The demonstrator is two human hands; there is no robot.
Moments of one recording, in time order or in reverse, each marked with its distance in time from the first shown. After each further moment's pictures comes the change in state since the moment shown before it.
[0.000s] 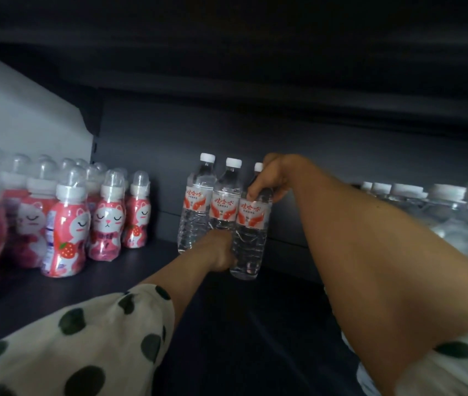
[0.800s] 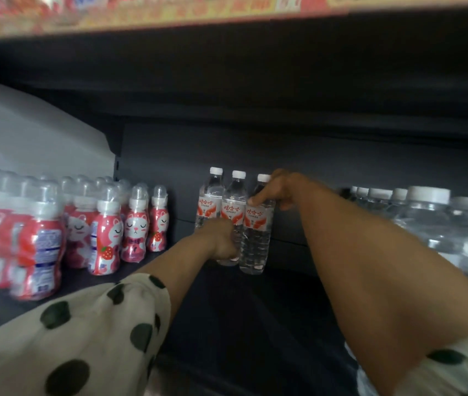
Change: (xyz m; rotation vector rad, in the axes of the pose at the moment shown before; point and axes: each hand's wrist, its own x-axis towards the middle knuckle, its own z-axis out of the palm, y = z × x) left_hand -0.061 0.025 -0.057 -0.002 -0.035 -0.021; right_hand -0.065 -0.001 0.003 0.102 0.071 0.066
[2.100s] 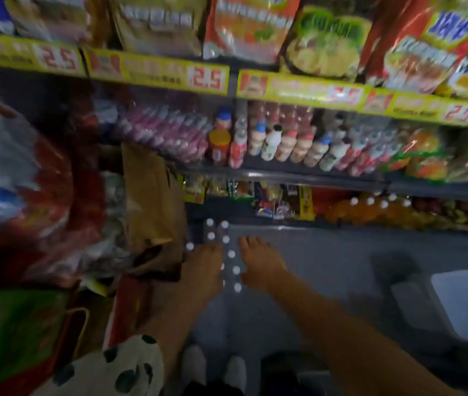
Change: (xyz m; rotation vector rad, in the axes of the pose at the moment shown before) left_hand -0.650 -0.093 0.424 0.143 -0.746 -0.061; right_hand -0.698 0.251 0.528 -0.319 -0.726 0.097
